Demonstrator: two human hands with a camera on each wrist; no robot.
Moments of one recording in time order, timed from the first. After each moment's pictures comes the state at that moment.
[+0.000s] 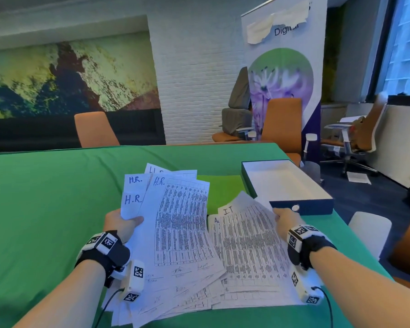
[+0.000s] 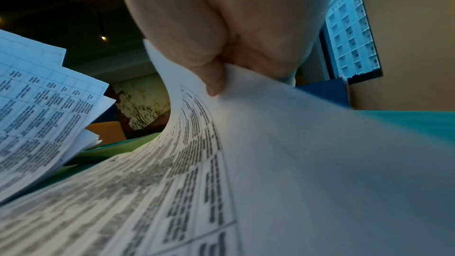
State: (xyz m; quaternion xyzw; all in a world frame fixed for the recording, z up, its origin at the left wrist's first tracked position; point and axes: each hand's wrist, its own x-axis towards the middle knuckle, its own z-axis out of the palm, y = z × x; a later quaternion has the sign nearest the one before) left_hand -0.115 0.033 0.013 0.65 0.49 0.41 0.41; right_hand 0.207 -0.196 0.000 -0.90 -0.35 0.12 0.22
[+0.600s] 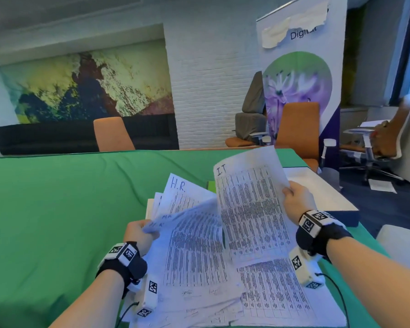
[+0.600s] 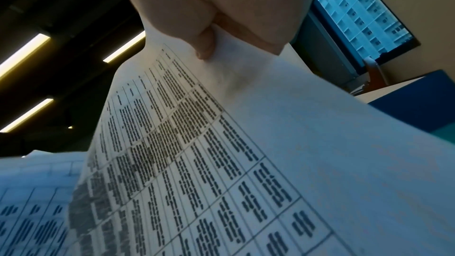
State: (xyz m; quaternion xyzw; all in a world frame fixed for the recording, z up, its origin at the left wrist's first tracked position) left_hand -0.116 0.047 -0.002 0.69 0.50 0.35 0.40; right_hand 0.204 -0.158 0.050 -0.81 -0.36 0.00 0.47
